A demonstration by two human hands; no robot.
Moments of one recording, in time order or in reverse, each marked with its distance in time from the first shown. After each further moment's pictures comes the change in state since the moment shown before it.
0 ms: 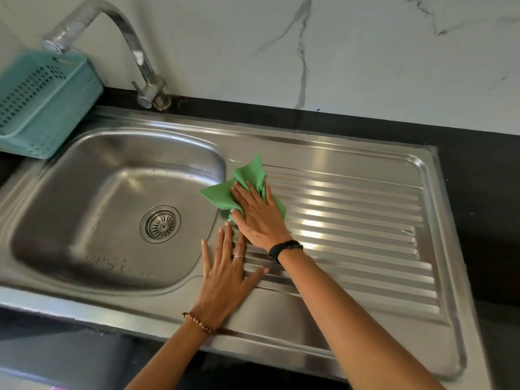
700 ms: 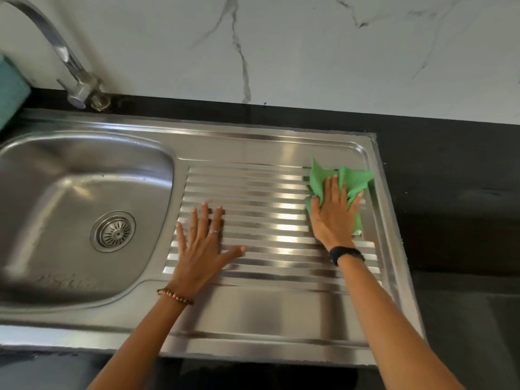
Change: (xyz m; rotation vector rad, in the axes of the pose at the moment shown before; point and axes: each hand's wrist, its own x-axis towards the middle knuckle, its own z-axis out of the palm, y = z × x) left_hand 0.038 0.033 0.001 -0.134 -0.011 0.107; right_hand -0.122 0.157 -0.045 -0.092 0.232 0.723
